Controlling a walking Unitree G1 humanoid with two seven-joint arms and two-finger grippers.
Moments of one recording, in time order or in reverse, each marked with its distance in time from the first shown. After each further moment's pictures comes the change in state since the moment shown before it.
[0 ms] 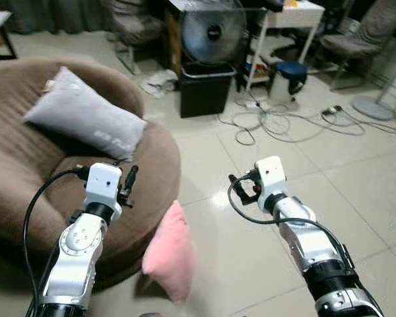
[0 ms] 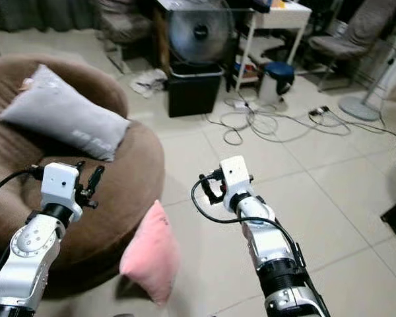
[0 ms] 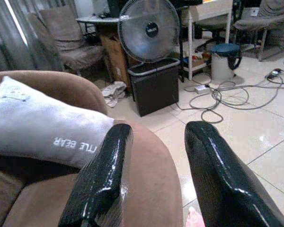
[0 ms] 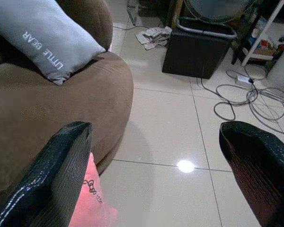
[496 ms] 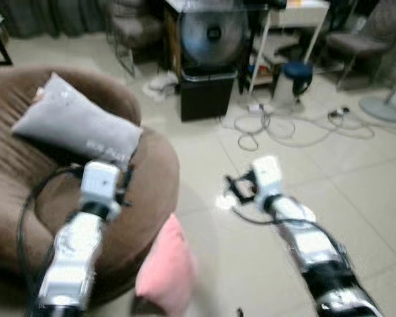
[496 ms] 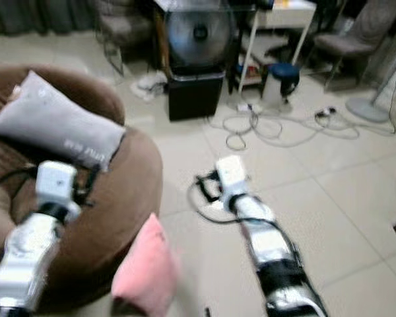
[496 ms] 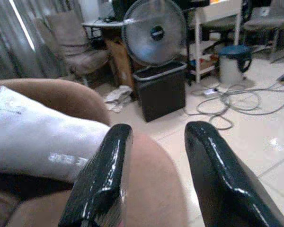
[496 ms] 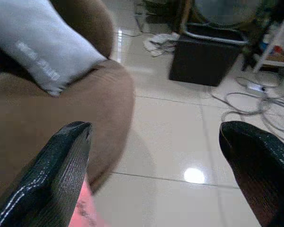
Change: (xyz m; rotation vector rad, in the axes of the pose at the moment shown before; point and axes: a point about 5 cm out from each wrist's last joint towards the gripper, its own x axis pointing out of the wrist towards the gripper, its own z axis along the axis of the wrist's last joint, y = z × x) left arm -0.001 -0.005 0.002 -0.007 -0.006 -0.007; right arm -0.004 -0.004 -0.004 0.002 0.010 0.005
